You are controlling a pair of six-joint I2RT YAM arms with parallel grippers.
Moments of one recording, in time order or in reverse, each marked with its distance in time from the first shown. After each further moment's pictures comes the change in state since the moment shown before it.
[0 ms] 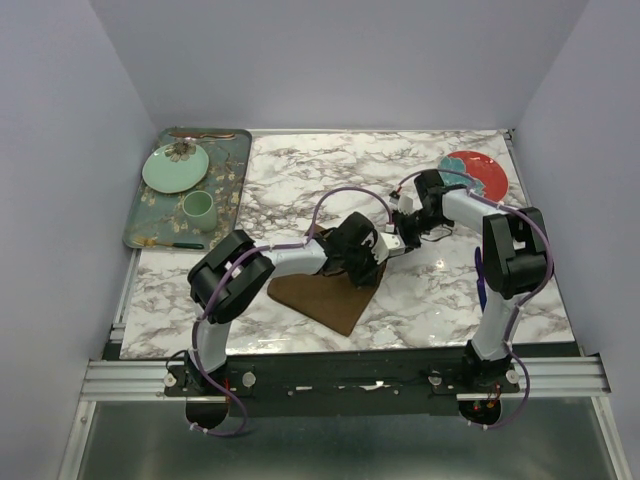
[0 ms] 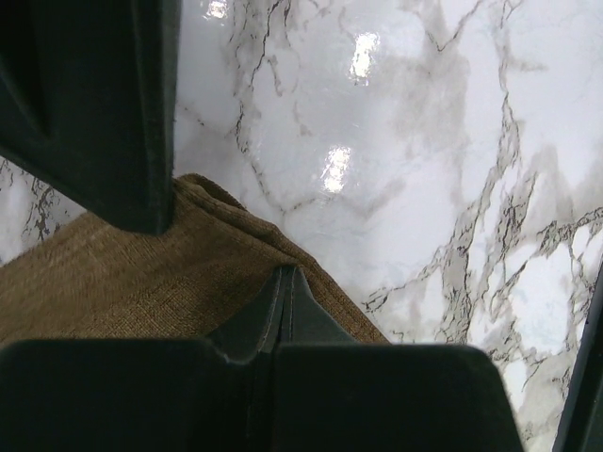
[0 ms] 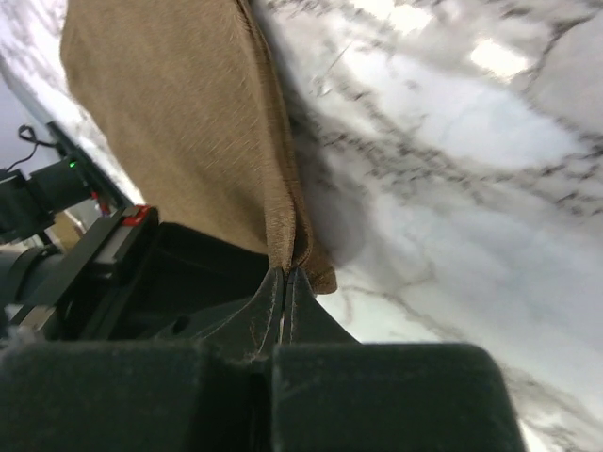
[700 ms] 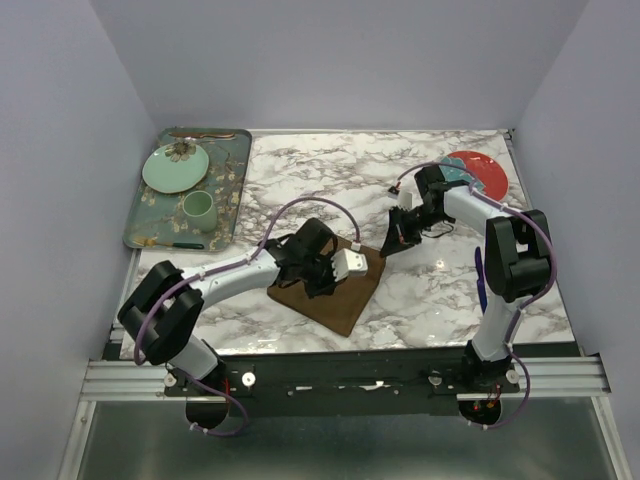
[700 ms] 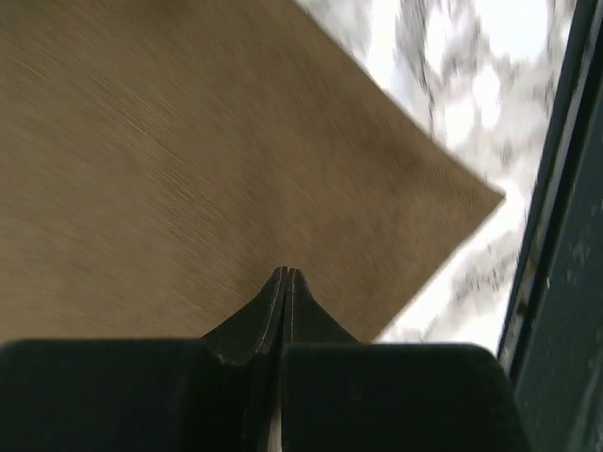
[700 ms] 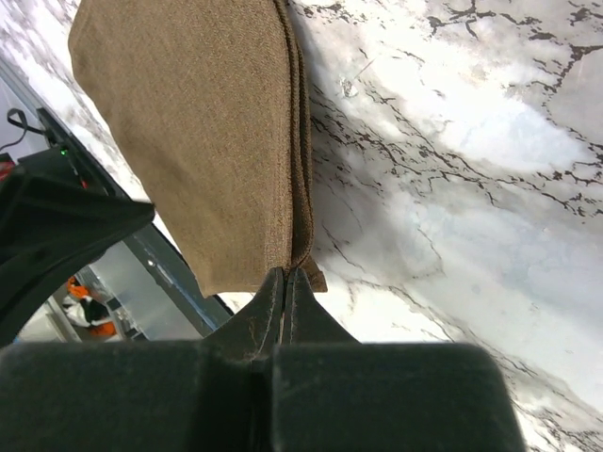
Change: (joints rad) left arm 0.074 -0.427 -0.249 -0.301 -0.015 0.309; right arm 0.003 -0.035 0.029 -0.043 -0.001 -0.053
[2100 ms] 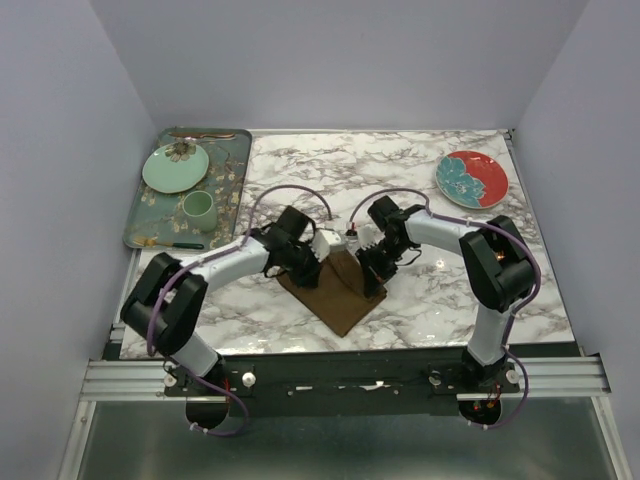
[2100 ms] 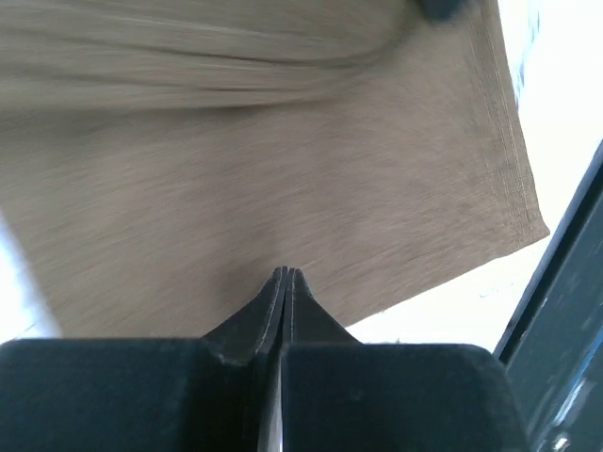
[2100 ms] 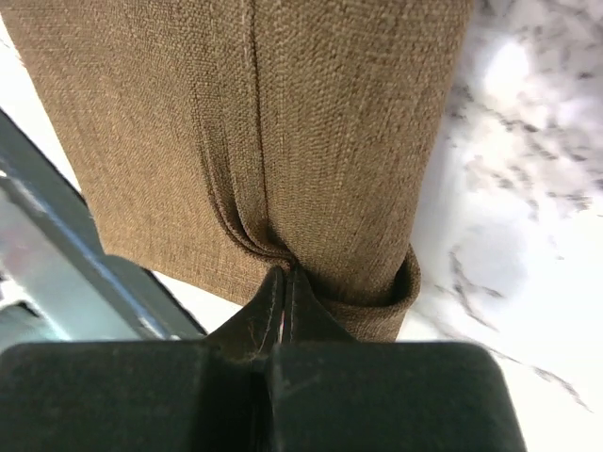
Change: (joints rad) left arm 0.153 0.068 -0.020 -0.038 0.052 -0.145; right arm 0.307 -0.011 -0.138 0.029 0.178 -0.150
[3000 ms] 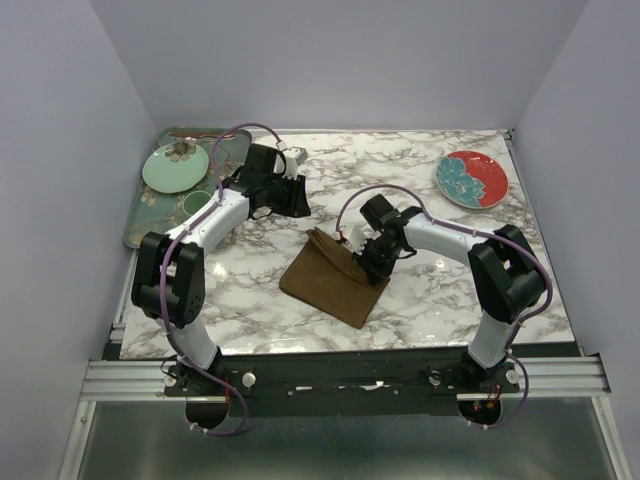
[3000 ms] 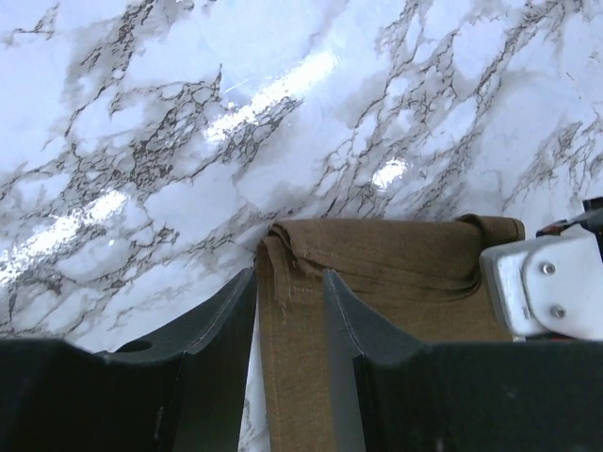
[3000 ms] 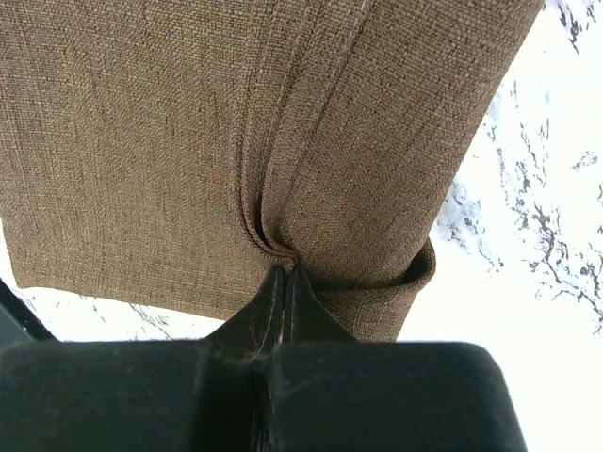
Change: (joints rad) left arm 0.317 0.113 0.377 0.034 -0.038 -0.436; right arm 0.072 -0.080 0.004 0.034 0.241 -0.385
